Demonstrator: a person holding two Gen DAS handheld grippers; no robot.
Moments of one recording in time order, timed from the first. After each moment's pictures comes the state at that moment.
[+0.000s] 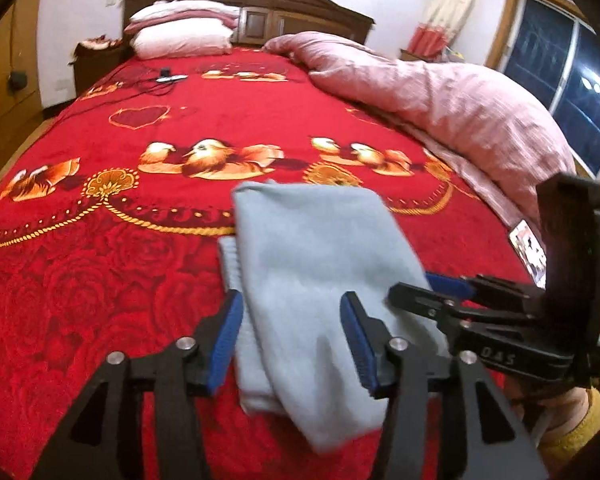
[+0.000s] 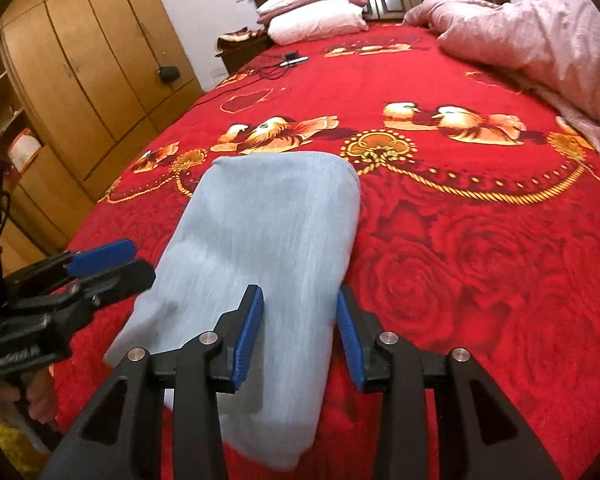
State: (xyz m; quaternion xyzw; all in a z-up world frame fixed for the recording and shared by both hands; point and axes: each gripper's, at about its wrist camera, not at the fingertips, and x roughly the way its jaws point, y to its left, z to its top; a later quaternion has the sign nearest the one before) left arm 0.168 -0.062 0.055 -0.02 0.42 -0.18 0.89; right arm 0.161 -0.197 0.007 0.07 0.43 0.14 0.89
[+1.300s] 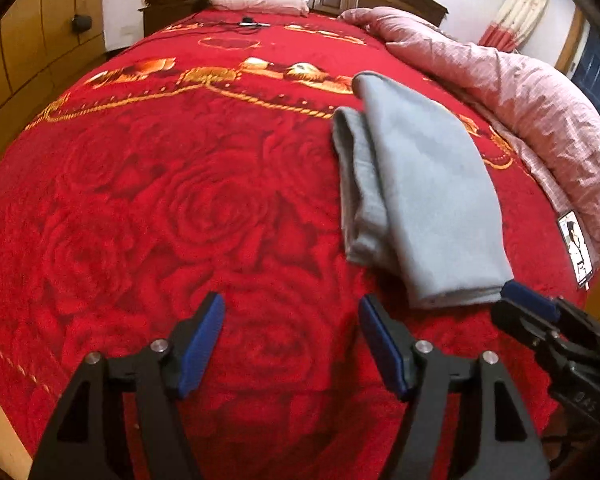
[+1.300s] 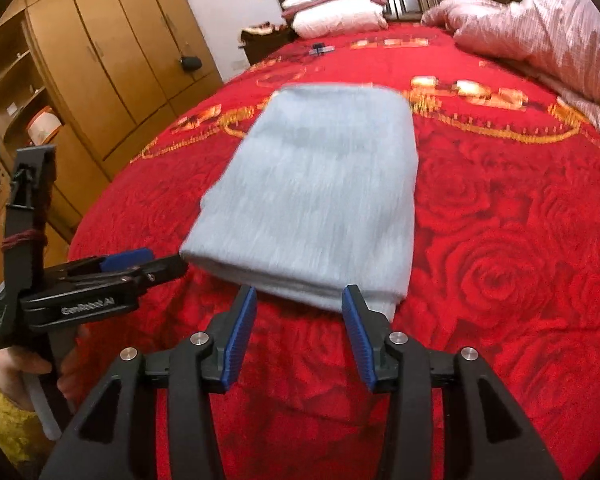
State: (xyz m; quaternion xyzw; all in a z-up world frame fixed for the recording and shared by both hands) left arm 0.105 -0.003 -0.006 -0.06 0.48 -0.07 0.87; right arm 0.078 -0.162 -0.014 0.06 0.44 0.17 0.88
